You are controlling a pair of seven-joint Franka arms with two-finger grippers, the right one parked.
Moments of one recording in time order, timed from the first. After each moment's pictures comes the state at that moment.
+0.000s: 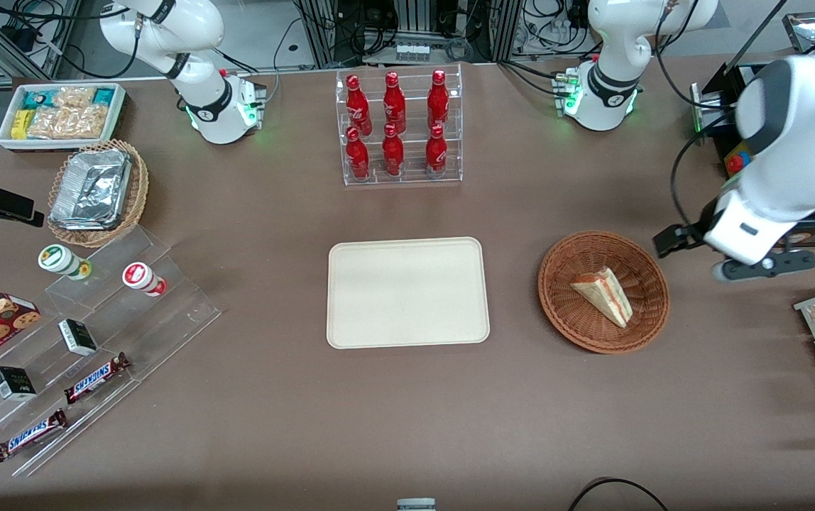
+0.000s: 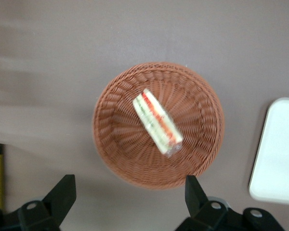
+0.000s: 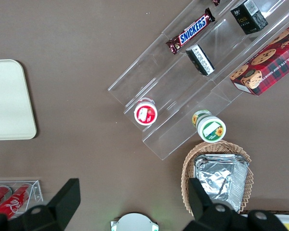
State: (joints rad) arm -0.03 0.04 -0.10 -1.92 0.03 1.94 -0.34
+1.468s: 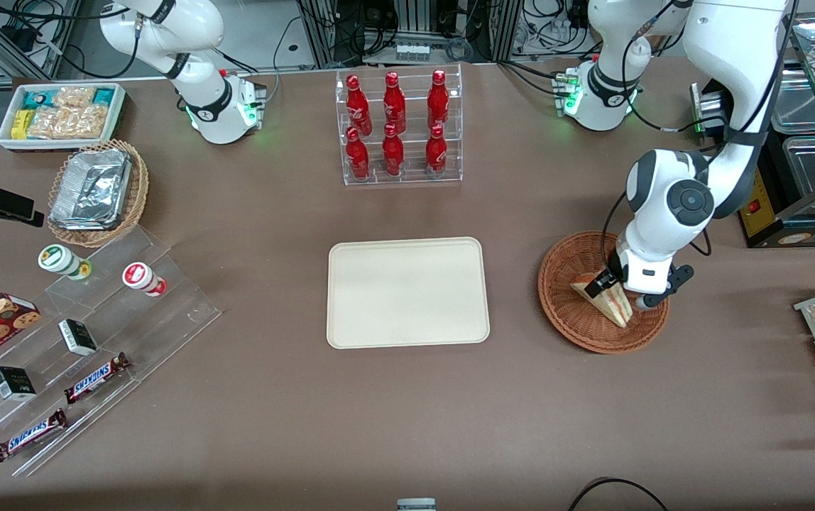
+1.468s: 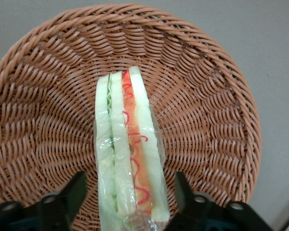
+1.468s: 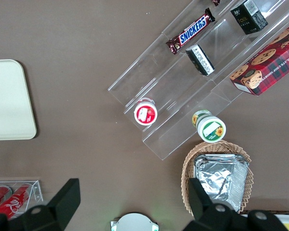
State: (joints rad) arm -0.07 0.24 -0.12 -2.26 0.03 2.54 -0.82
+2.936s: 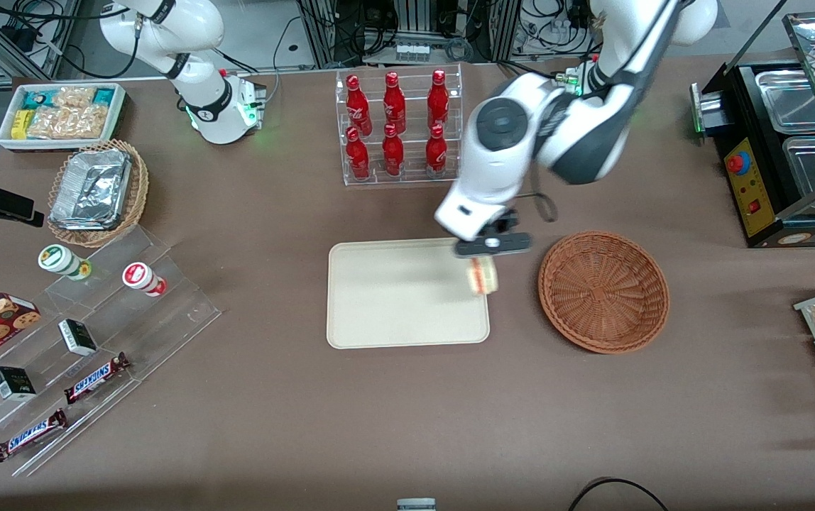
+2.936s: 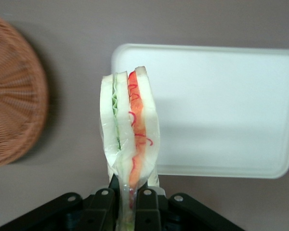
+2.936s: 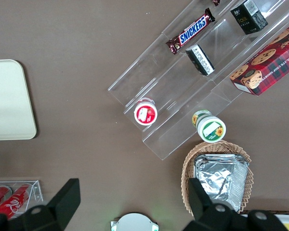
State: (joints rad) arm -0.58 0.34 -0.15 -1.68 0.04 1.99 -0.79
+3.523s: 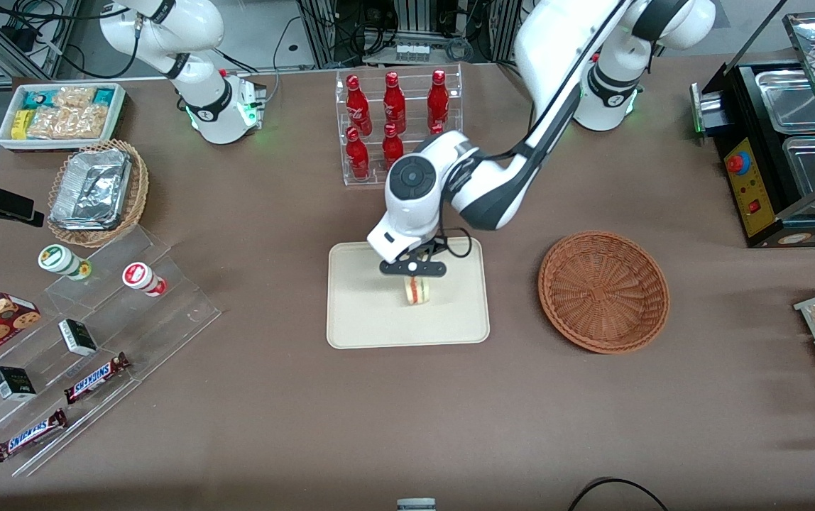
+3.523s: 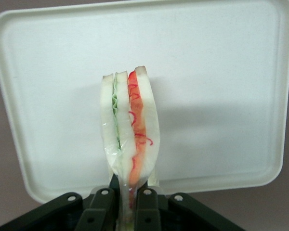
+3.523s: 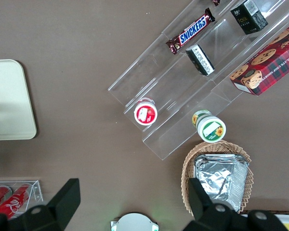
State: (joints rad) arm -0.69 0.67 -0.15 -1.50 0.04 2.14 -0.79
